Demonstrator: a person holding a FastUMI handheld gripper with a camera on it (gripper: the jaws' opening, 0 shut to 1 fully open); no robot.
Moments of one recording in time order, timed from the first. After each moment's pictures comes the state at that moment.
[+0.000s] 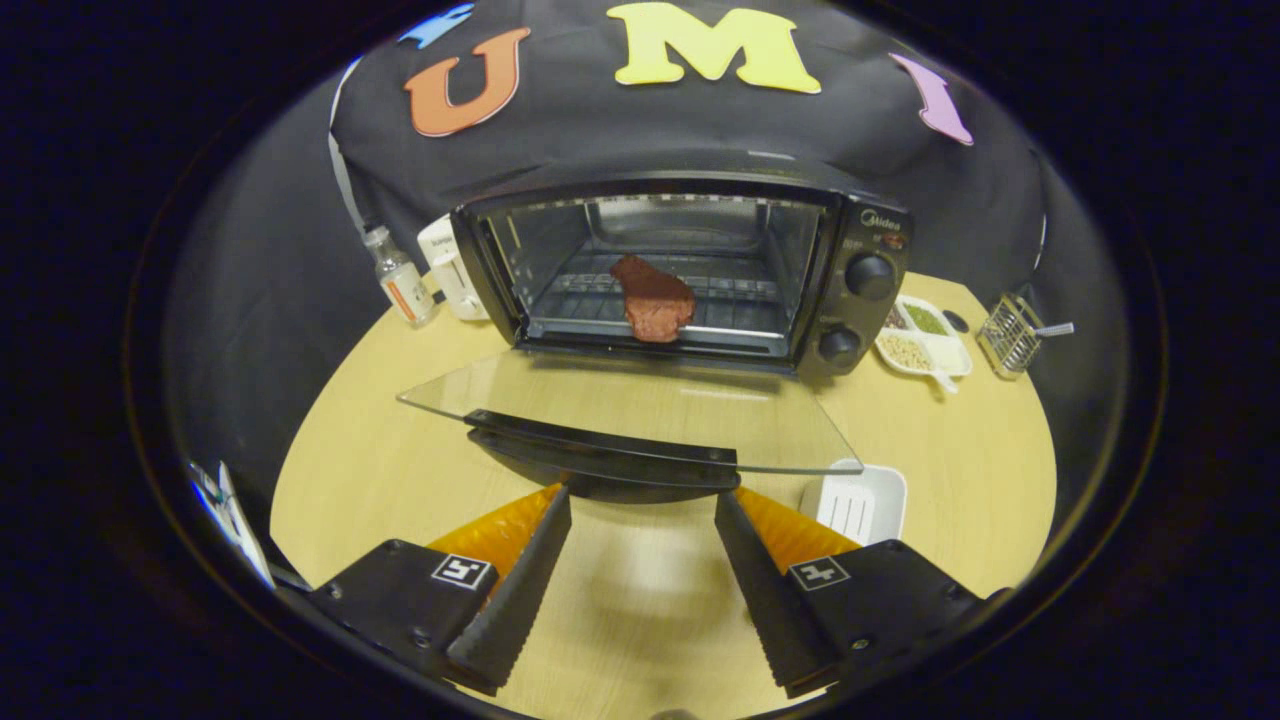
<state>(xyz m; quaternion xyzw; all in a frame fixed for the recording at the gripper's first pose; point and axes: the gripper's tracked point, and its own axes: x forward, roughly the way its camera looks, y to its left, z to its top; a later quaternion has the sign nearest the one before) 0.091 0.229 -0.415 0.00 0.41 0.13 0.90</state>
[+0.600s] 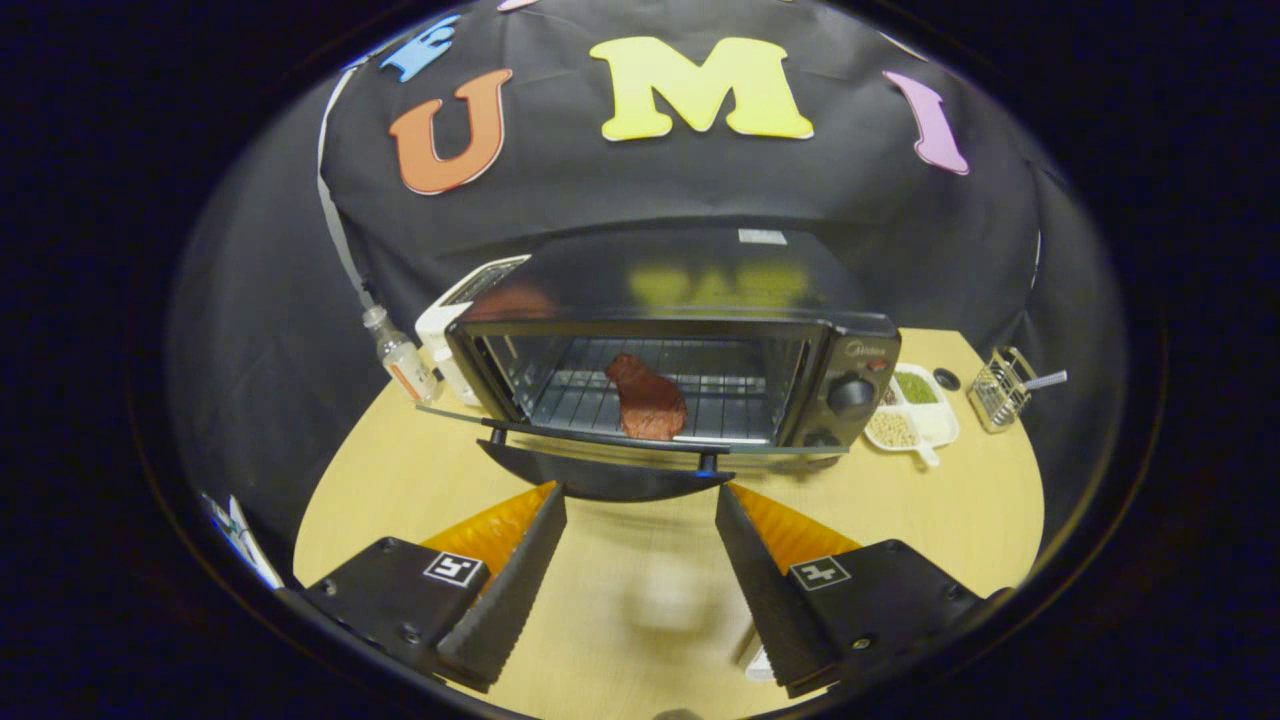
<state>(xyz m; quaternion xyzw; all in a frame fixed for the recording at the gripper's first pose) 0.158 0.236 -0.342 0.02 0.35 0.12 0.93</state>
